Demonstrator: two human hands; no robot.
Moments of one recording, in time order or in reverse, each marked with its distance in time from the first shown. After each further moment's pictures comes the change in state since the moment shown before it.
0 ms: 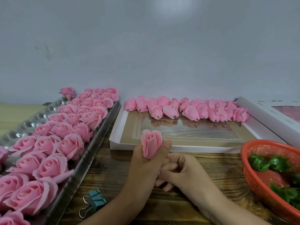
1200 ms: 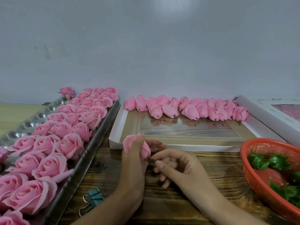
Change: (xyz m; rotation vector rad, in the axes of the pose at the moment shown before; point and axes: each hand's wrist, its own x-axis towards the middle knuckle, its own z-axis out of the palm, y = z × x) left_hand 0.009 -0.013 -0.009 -0.259 0.180 -0.132; right_hand -0.003 0.003 0.001 -0.035 0.043 -0.206
